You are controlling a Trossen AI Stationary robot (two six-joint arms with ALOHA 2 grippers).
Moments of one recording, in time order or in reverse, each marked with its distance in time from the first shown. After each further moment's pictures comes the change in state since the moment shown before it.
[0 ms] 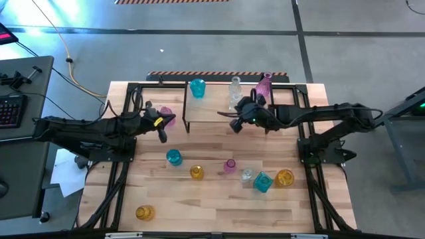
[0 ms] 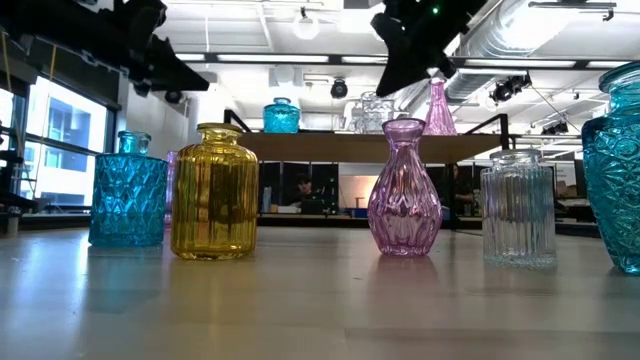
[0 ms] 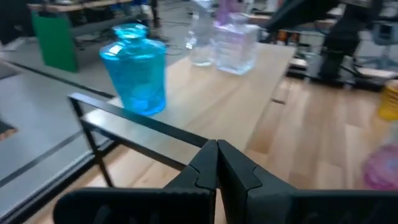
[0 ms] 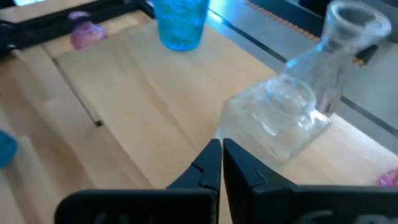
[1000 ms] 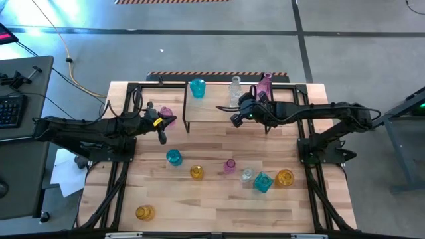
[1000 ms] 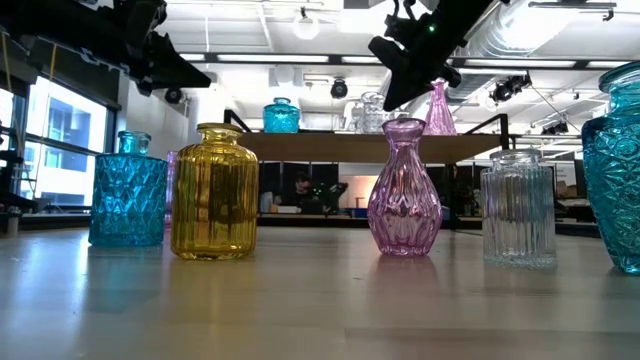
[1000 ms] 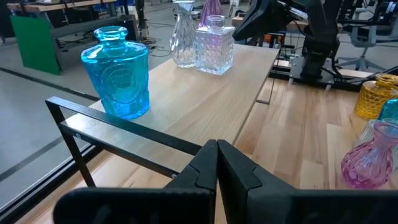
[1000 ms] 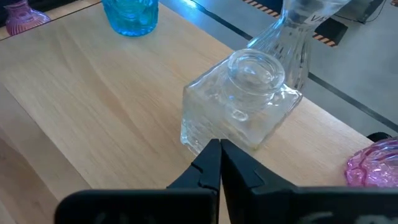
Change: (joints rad) left arm 0.000 0.004 0.000 0.017 0.045 0.000; right arm -0.063 0.027 0.000 -0.048 0.028 0.037
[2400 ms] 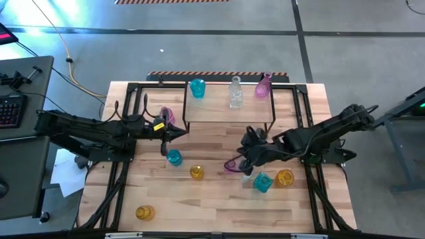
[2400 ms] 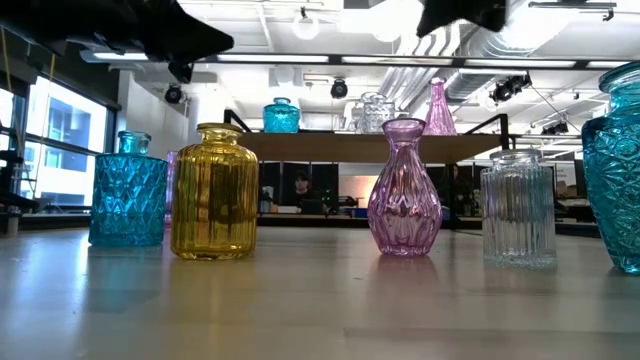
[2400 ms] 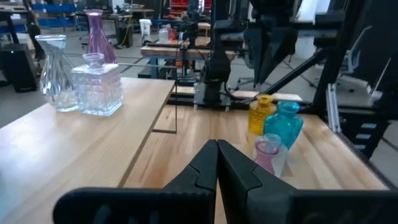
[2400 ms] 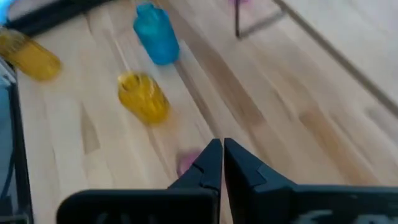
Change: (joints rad) left arm -0.060 0.197 0.000 0.339 0.318 0.035; right arm 0.505 0.003 0.157 -0.288 -0.167 0.351
